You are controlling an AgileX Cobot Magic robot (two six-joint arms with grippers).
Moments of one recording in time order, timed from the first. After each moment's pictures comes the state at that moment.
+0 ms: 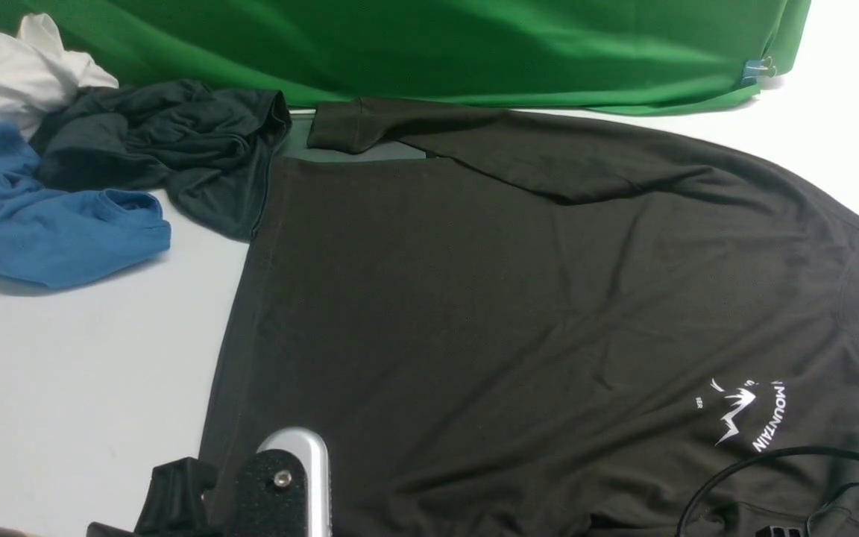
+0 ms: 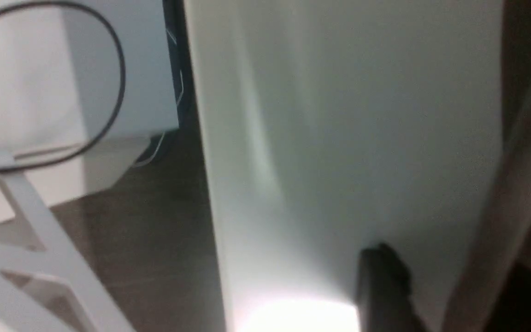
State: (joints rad) right arm 0.96 1.26 -0.38 -0.15 0.63 -0.34; left arm -1.05 0.91 -0.74 -0.05 1.03 0.41
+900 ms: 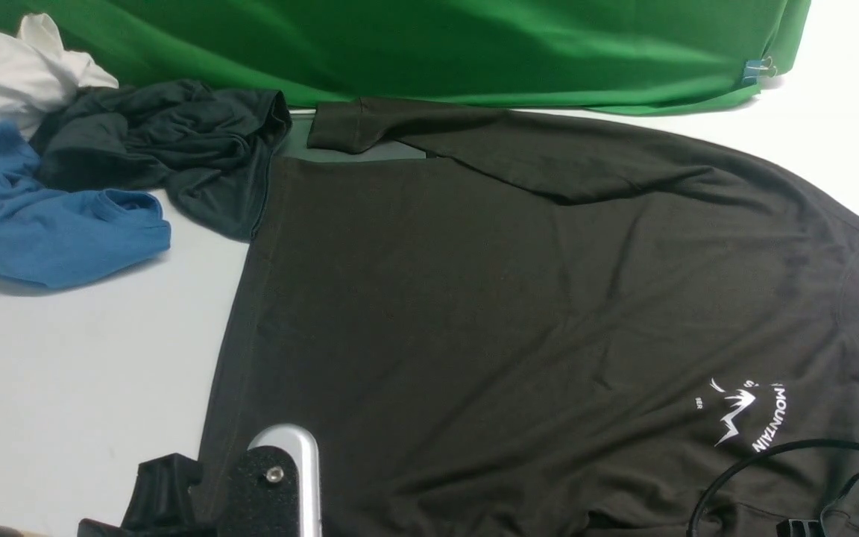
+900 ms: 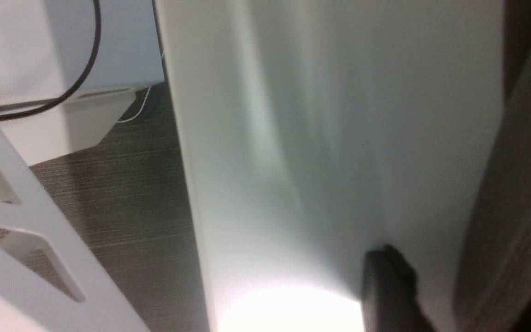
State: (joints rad) right arm 0.96 1.26 -0.40 -0.24 0.71 -0.28; left arm -1.05 0.91 -0.74 0.00 1.06 0.38
